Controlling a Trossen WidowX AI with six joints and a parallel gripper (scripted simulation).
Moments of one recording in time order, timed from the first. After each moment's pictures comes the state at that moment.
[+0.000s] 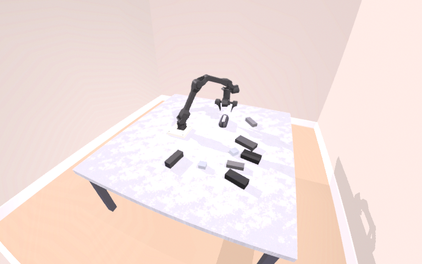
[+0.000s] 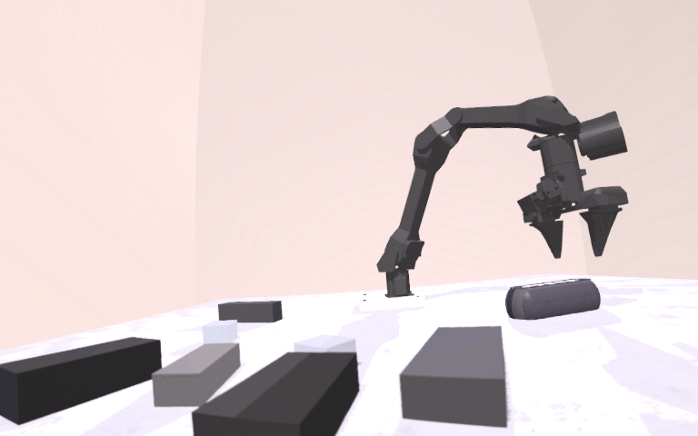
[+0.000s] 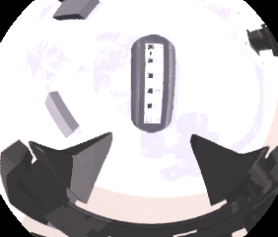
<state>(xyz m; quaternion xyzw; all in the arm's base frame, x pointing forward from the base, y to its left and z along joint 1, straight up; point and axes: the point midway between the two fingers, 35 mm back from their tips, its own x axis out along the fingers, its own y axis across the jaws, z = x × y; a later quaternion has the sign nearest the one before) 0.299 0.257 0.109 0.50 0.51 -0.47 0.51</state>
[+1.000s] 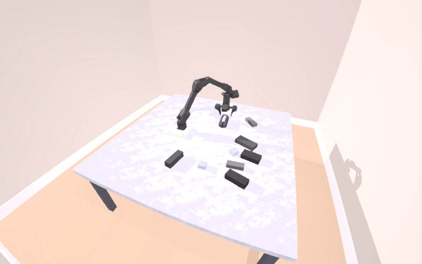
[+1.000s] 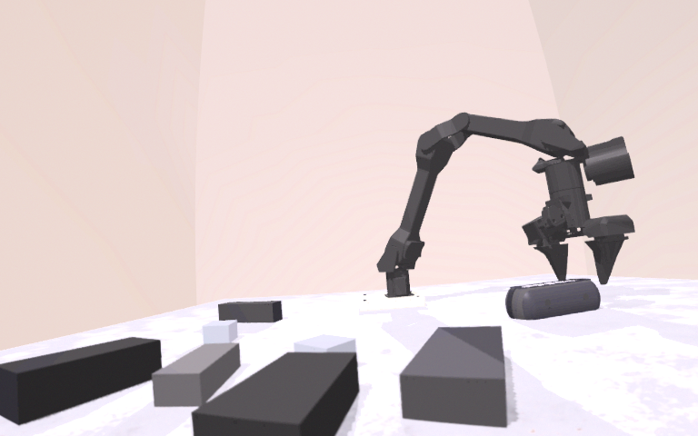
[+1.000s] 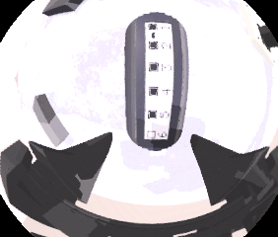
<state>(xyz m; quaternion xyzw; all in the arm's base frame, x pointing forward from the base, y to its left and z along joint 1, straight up) 0.301 0.259 0.066 0.51 0.51 -0.47 0.51</state>
